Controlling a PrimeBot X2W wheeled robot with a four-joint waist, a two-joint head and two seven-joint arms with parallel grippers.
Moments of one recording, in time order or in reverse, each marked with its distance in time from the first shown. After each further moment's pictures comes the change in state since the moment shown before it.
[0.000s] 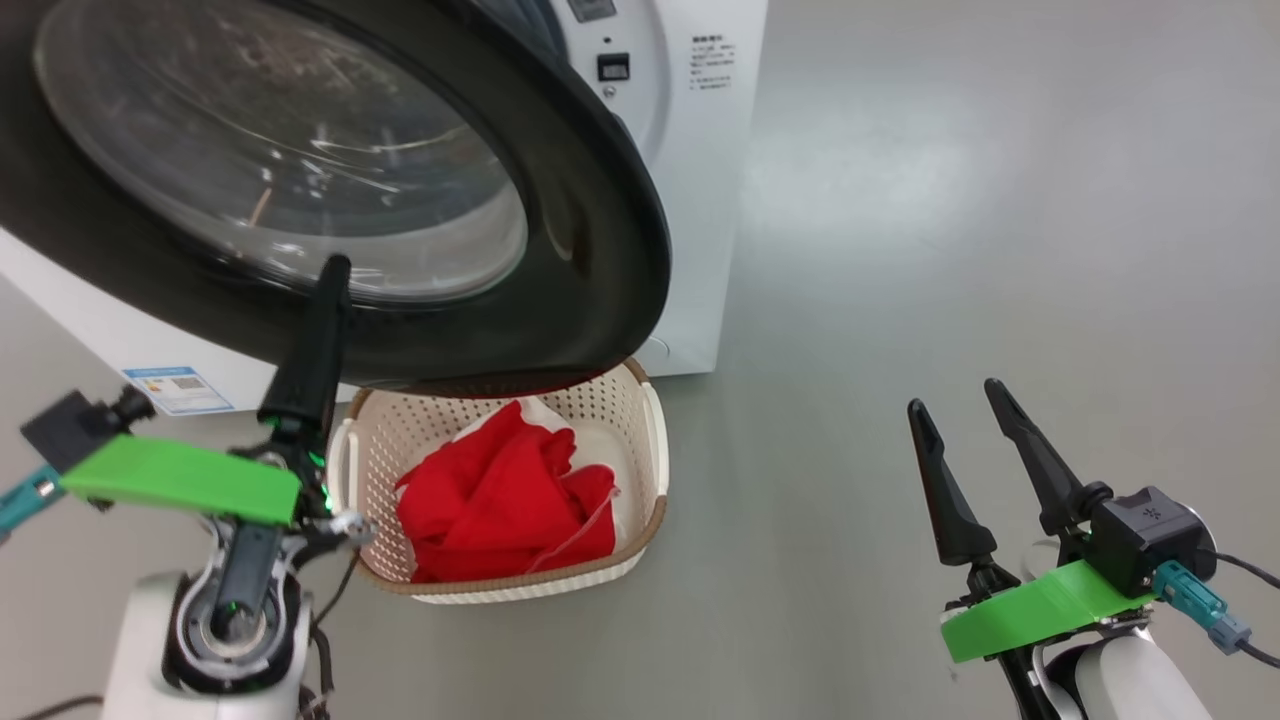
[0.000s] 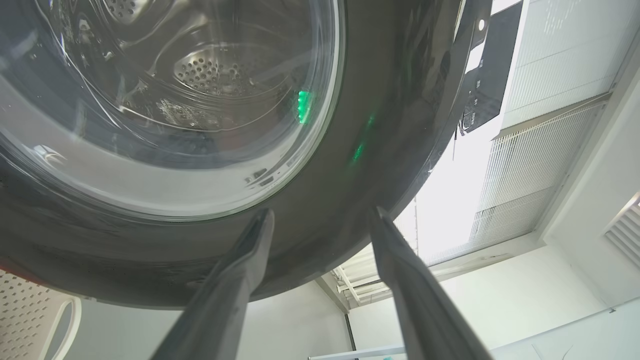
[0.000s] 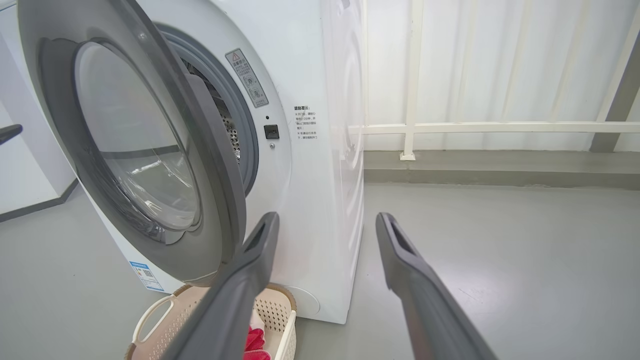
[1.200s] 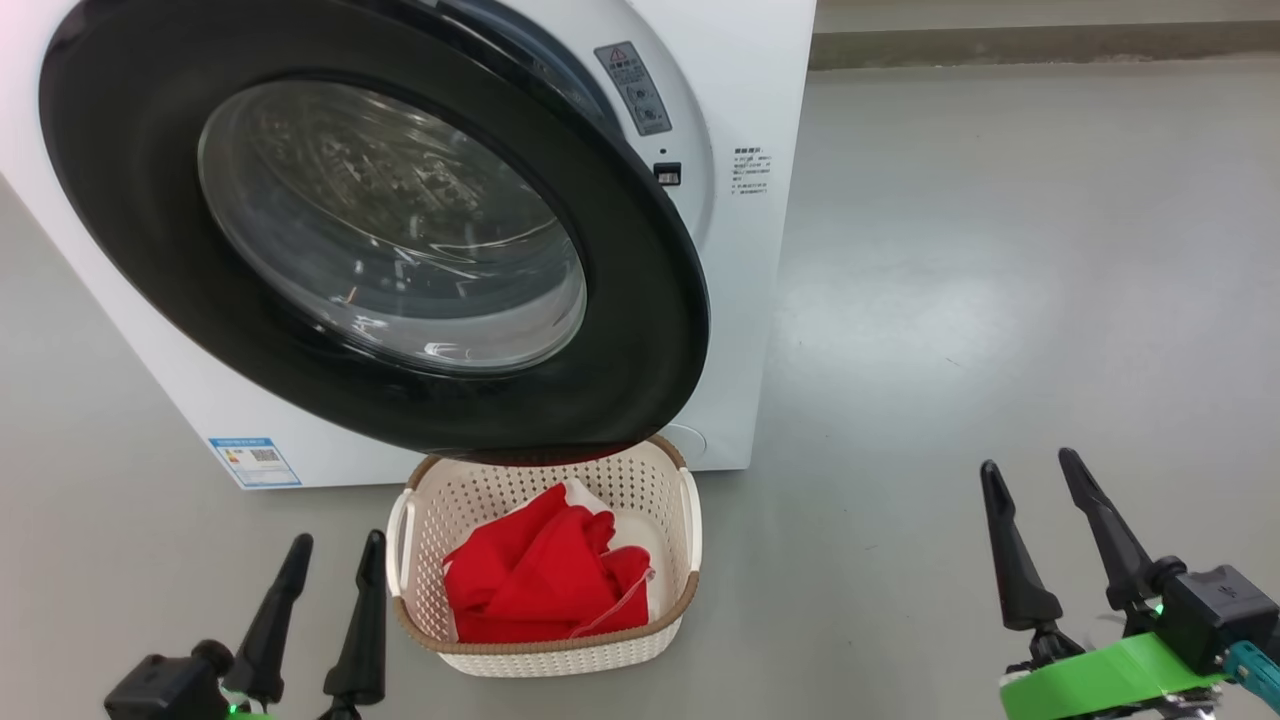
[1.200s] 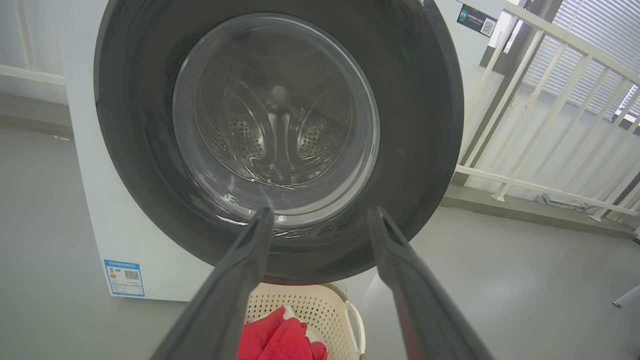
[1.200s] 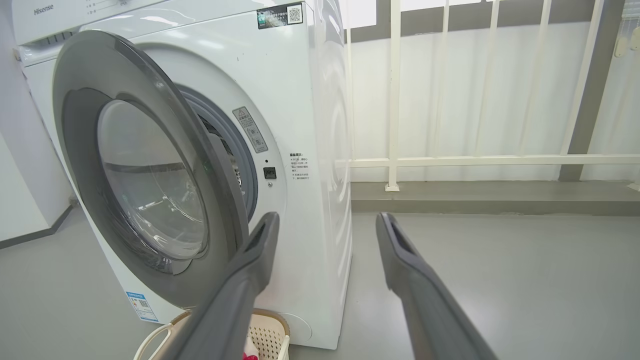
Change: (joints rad) left arm 0.392 0.147 -0.150 -0.045 0.853 0.024 -0.396; right arm 0.153 0.007 -0.097 -0.075 0.000 0.000 0.000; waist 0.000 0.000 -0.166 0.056
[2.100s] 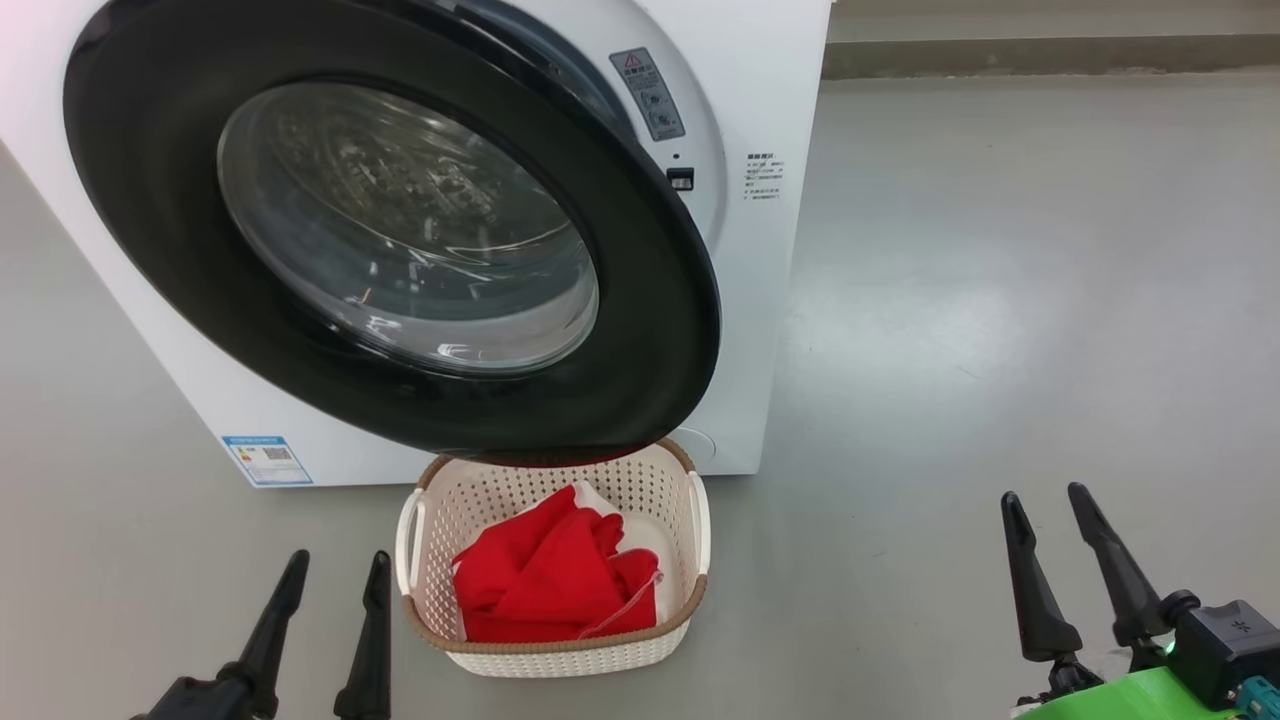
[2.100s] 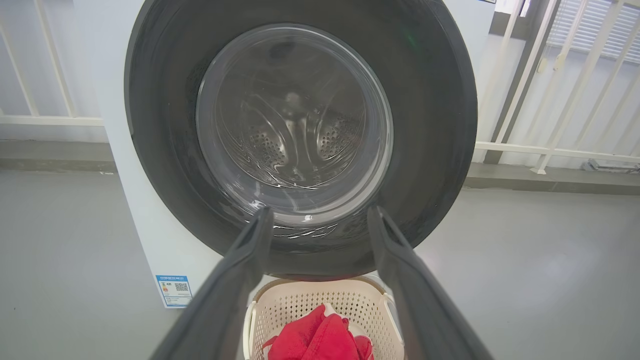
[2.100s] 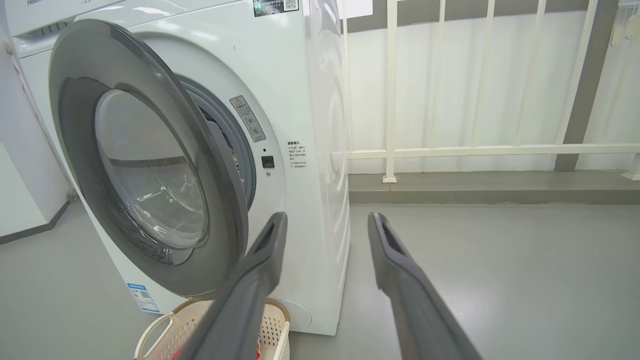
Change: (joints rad) left arm 0.056 -0.070 0.073 -0.011 0.261 -0.007 0.000; right arm 0.078 0.007 -0.027 -0.041 0.000 0.000 0.000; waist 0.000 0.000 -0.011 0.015
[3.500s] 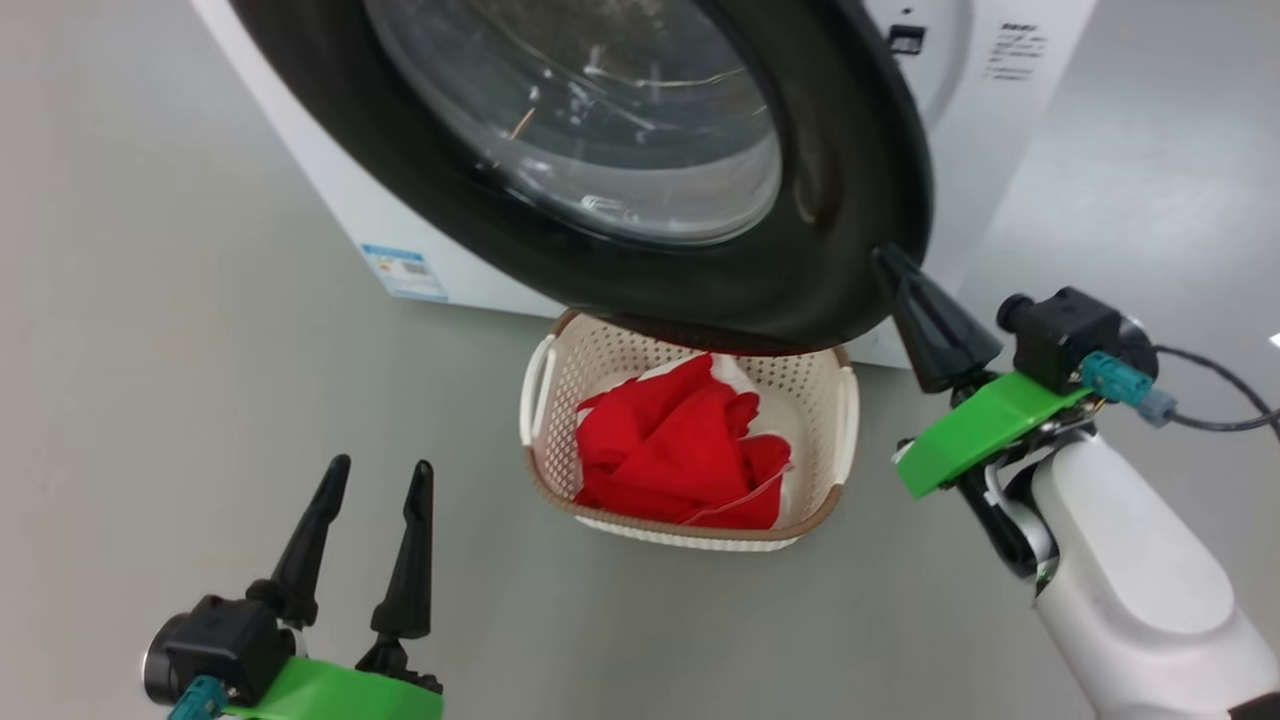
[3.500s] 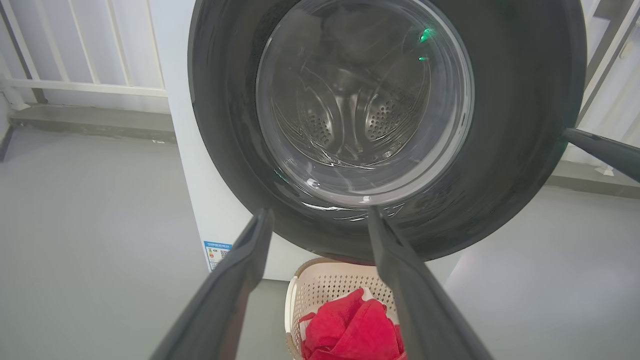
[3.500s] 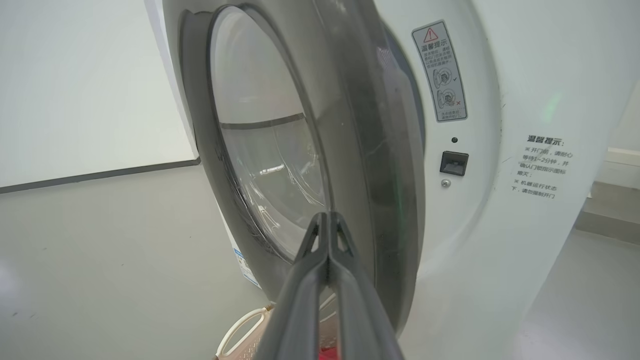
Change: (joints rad) left arm -0.130 -0.059 -0.014 0.001 0.016 -0.051 0.000; right arm -0.631 -0.114 0.357 0.404 0.131 0.000 0.038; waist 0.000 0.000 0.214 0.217
